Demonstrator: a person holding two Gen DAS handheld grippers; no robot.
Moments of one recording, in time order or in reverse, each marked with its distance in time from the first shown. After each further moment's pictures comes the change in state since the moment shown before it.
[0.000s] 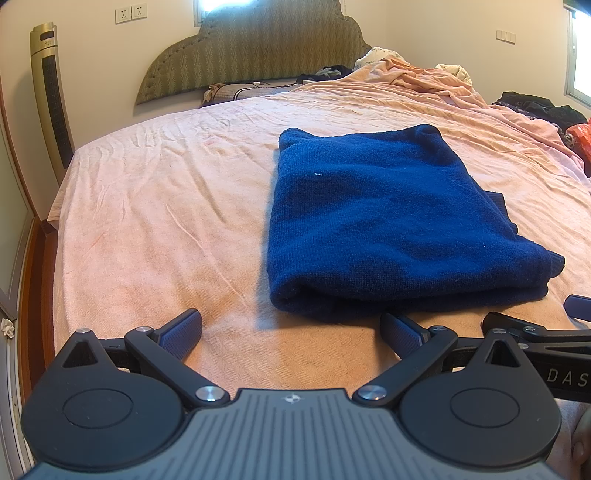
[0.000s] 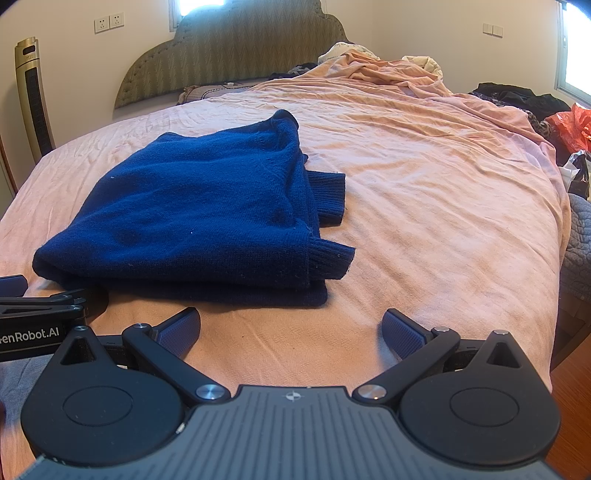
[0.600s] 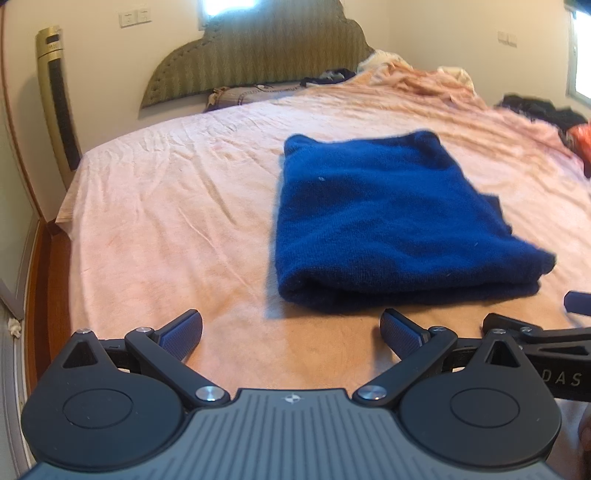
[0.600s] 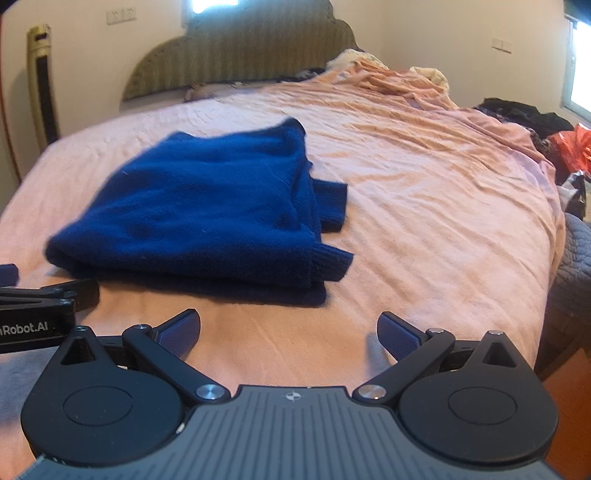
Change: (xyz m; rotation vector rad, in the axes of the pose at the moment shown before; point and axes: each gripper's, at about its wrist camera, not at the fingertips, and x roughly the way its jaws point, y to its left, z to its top) left arm -0.021 0.003 -0.001 -0.016 -0.019 0.002; right arm -0.020 0.006 0.001 -0.054 -0.028 0.022
